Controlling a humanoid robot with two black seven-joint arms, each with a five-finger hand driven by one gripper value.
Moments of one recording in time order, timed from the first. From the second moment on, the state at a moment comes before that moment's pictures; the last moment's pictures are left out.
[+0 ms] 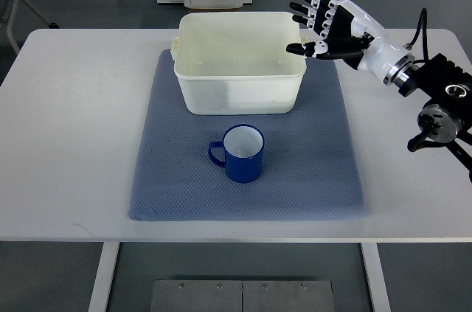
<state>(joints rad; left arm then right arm) -0.01 0.00 -0.59 -0.14 0.35 -0.04 -0.01 0.86 -0.43 0.62 1.19 -0.55 0.20 0.29</state>
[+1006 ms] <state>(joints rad) -0.01 0.00 -0.59 -0.14 0.35 -0.04 -0.01 0.81 -0.40 0.46 1.29 -0.80 0.22 0.29</state>
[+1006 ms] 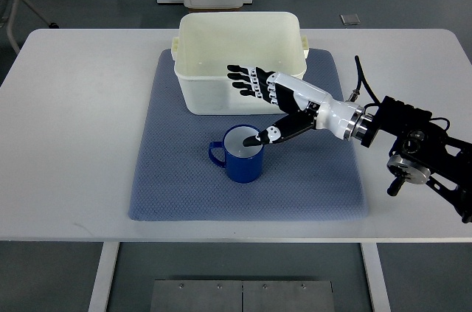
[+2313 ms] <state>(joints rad) -0.01 0.00 -0.59 -0.14 0.35 -0.04 -0.01 0.74 -0.23 0.40 1.10 -0.85 0.16 0.29</state>
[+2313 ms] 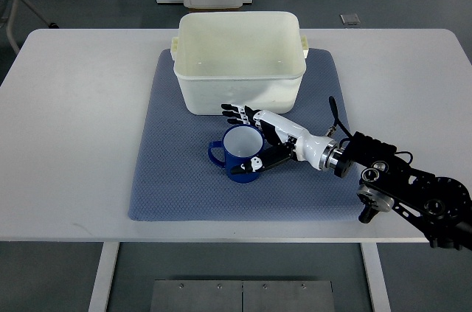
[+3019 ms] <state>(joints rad) -0.01 0.00 -0.59 -0.14 0.35 -0.04 -0.01 0.72 -0.19 0.39 1.01 -0.83 0.16 0.29</state>
